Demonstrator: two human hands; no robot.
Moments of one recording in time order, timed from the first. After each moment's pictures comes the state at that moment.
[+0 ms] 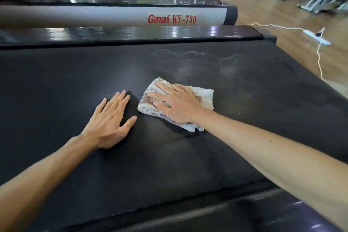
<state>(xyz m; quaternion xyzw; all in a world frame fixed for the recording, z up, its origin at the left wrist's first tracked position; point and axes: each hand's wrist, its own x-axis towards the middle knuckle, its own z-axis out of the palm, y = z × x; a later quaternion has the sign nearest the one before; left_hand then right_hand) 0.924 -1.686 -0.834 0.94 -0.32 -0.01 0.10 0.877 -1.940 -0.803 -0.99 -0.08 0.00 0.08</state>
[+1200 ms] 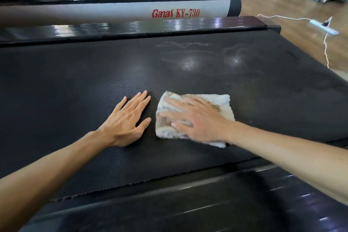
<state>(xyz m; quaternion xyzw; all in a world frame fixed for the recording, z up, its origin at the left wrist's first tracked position) 0.879 -1.680 -0.823 0.91 -0.41 -0.04 0.11 0.775 -1.934 -0.800 -0.98 -0.16 0.03 0.08</state>
